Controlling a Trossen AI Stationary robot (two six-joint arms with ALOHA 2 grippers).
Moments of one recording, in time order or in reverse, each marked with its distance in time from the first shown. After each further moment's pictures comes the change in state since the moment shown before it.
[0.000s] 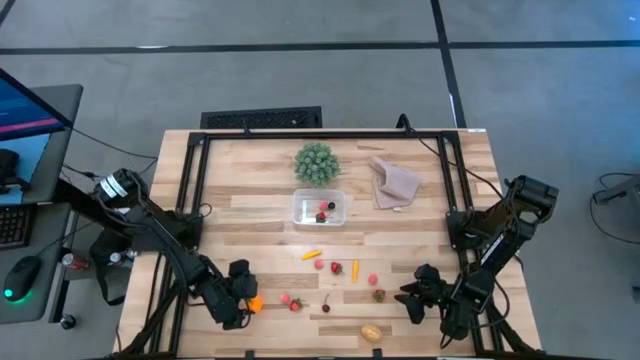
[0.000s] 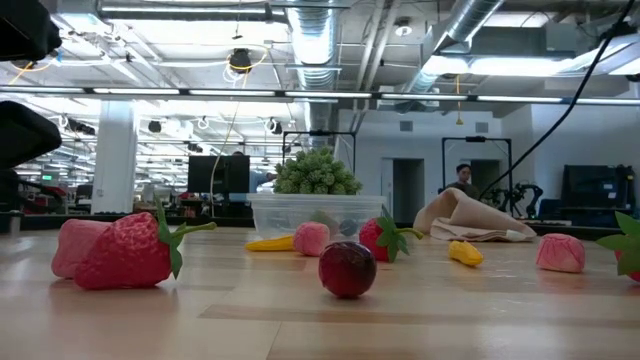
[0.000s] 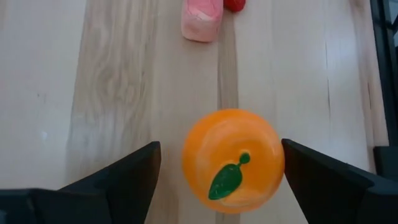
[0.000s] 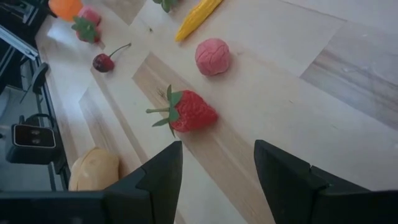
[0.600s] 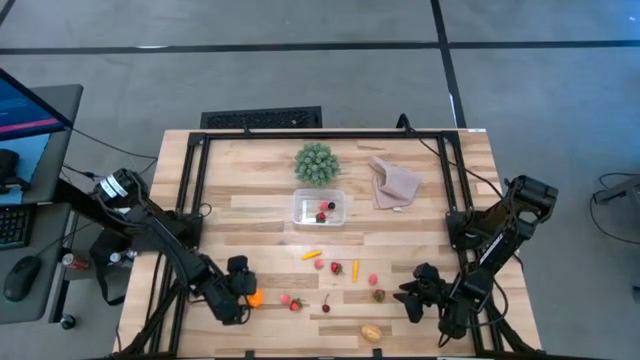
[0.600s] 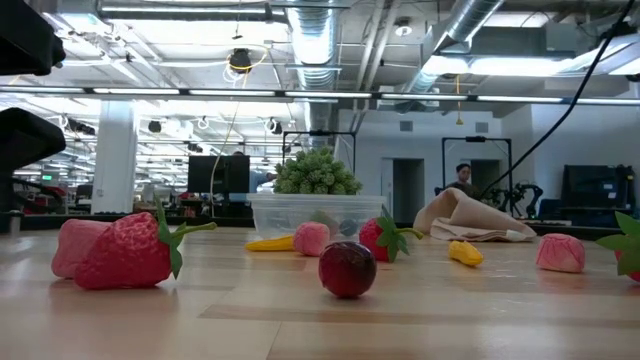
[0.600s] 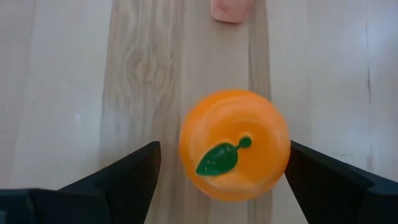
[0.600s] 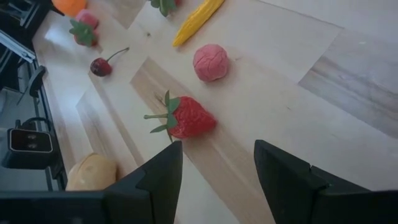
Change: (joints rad) left arm 0.014 0.000 0.000 -0.080 -0.009 0.012; right arm -0.015 0.000 0.000 -0.004 0.000 -0.009
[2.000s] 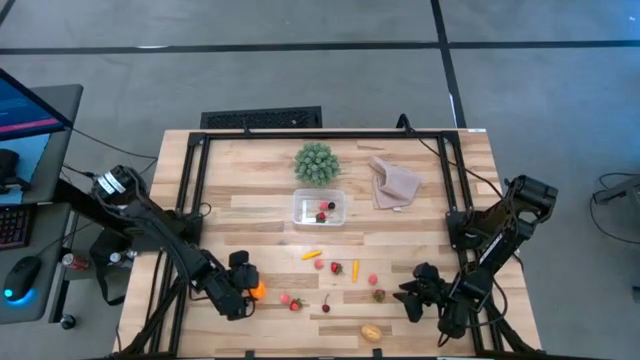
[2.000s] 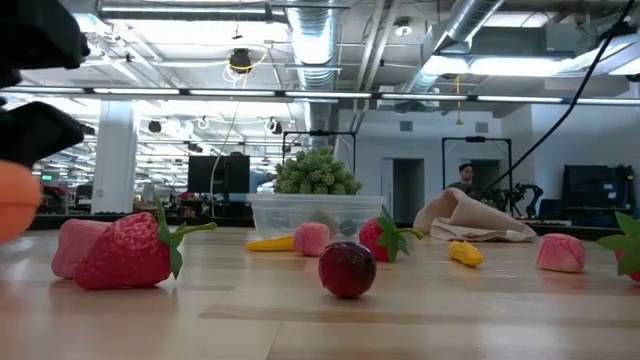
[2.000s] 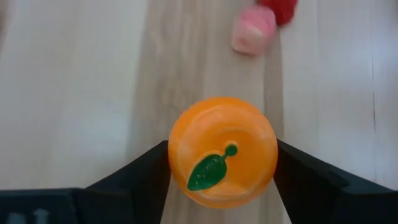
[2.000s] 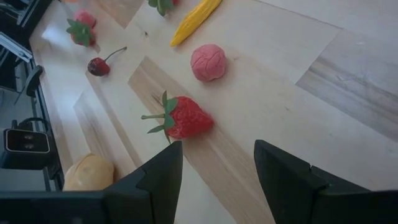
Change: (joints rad) left arm 0.045 -0.047 0.000 -0.016 -0.037 -0.004; right arm -0.002 0.000 0.000 -0.004 -0.005 0.000
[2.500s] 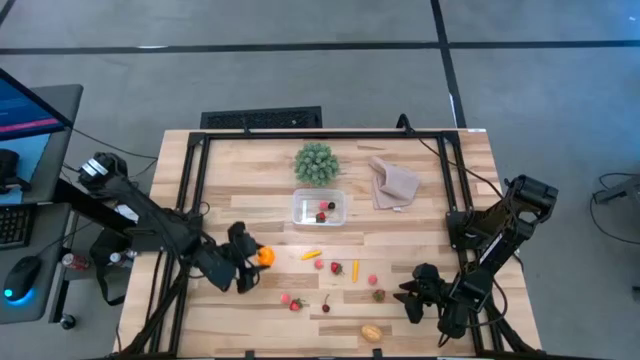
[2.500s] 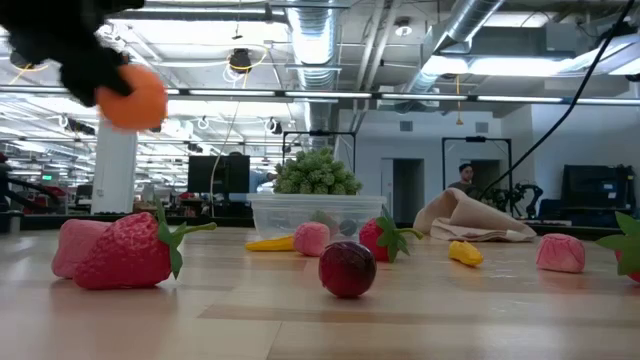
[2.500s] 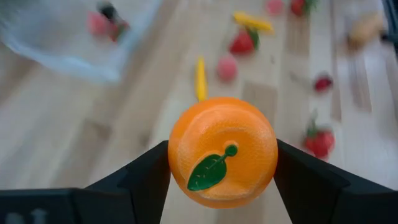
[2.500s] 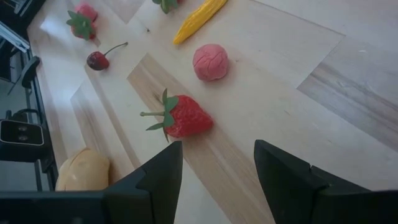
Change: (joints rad) left arm 0.136 -0.284 0.000 -0.075 -0.272 0.077; right arm 0.000 0.000 0.000 -0.001 -0.003 -0.054
